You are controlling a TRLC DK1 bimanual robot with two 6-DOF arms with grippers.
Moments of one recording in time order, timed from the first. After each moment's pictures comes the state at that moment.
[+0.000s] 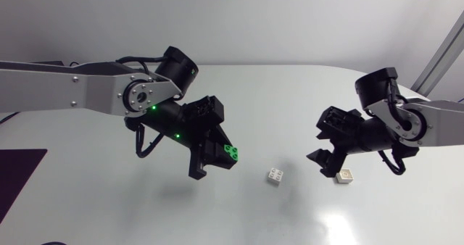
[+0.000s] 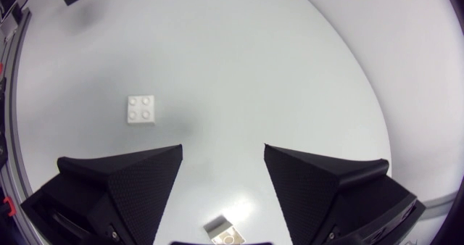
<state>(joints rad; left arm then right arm) -0.56 1.65 1.13 -0.52 0.60 0.81 0.13 1.38 0.77 -0.31 -0.19 -0.81</state>
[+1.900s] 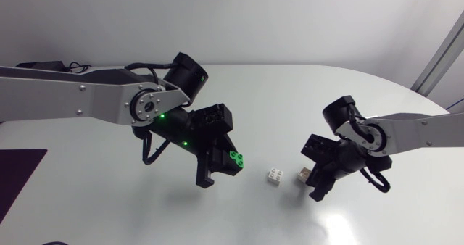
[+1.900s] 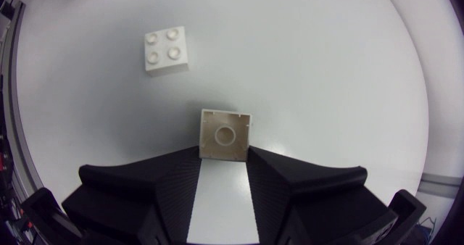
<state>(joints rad) -0.62 1.65 1.11 -0.49 0.55 0.77 0.24 1.55 0.74 -0.41 -0.07 -0.68</state>
